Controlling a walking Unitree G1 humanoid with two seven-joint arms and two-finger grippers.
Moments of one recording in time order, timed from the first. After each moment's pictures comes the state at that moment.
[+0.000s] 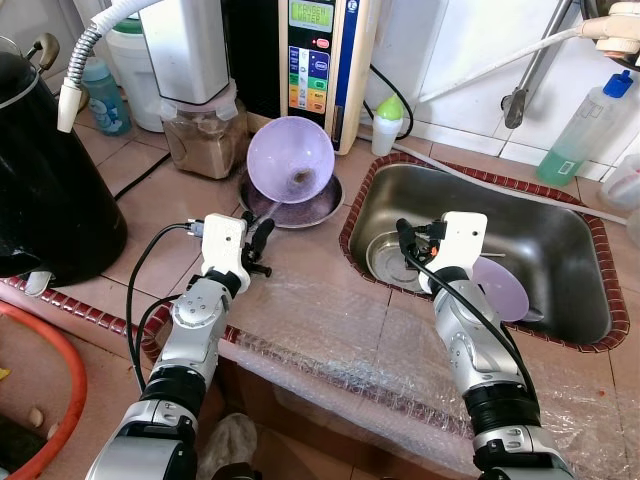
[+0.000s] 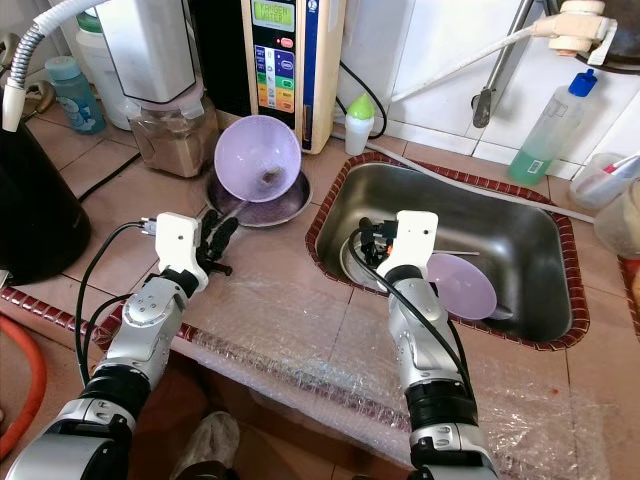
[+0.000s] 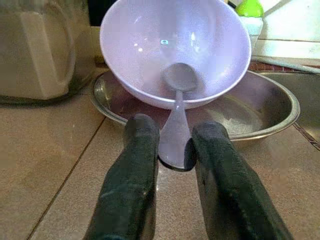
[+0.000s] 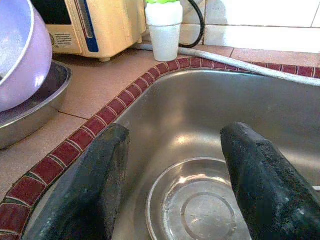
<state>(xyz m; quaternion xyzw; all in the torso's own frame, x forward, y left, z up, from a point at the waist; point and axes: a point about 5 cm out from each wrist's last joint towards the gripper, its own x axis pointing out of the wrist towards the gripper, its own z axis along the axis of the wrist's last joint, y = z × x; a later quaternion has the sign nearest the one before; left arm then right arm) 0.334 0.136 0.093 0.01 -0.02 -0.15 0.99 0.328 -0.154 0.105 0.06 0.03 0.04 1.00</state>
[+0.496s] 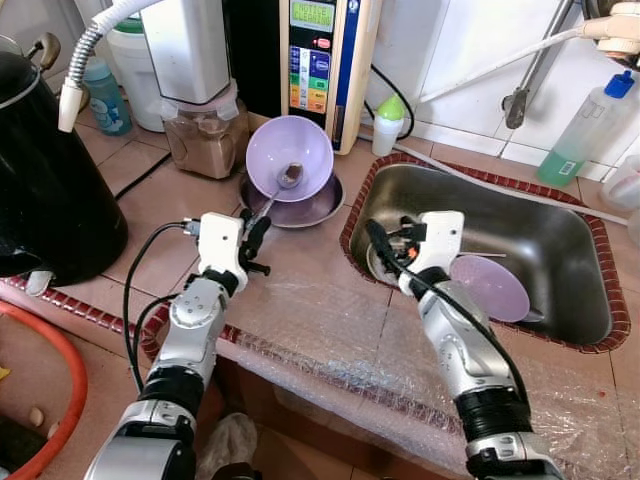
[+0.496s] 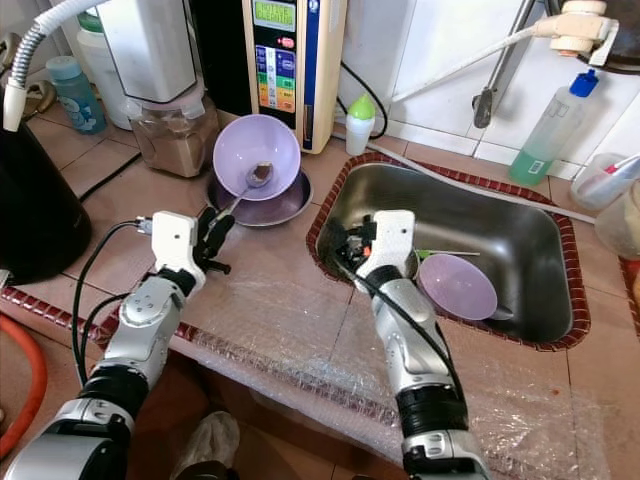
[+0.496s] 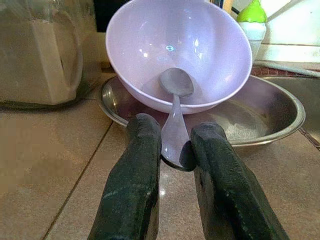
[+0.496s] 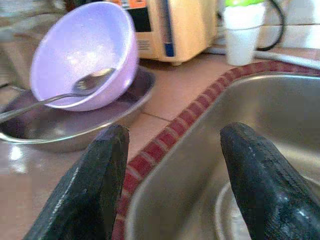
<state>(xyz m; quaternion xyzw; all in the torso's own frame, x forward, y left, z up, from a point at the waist) 0.334 0.139 0.098 0.02 -0.04 -0.15 0.99 0.320 -0.123 0.111 0.10 0.02 0.17 0.98</state>
